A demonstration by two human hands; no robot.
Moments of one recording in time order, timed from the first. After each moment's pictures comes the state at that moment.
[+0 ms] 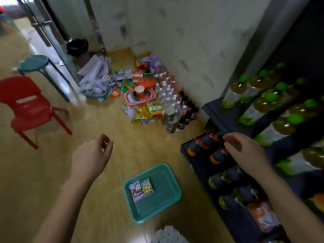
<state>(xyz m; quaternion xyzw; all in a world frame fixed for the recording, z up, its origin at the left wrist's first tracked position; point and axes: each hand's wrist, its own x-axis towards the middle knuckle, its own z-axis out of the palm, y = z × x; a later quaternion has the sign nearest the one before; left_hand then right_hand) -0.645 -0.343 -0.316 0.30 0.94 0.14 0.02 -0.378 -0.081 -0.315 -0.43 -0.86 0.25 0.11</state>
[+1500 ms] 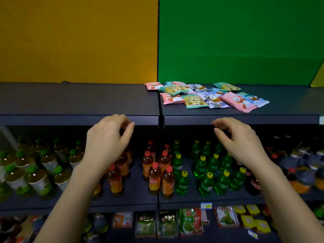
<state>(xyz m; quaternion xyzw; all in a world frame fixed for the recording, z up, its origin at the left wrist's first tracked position) -0.011 -0.207 -0.032 0.81 0.44 0.37 -0.08 0.267 -0.323 -0.032 -0.75 -0.57 -0.08 0.31</state>
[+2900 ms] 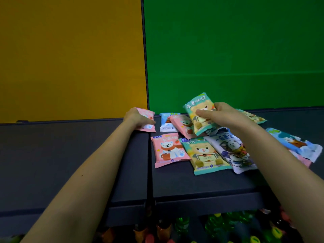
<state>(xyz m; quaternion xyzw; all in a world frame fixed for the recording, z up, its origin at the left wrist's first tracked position) 0.209 0.141 -0.001 0.71 0.59 0.23 0.29 0.389 -0.051 0.041 -0.72 -0.48 0.23 0.44</state>
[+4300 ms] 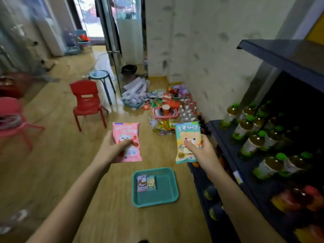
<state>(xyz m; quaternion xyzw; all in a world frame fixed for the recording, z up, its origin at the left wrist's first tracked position) -0.417 -0.454 -0.204 0.07 0.73 0.66 0.16 -0.278 -0.231 -0.202 -0.28 -0.70 0.64 0.16</state>
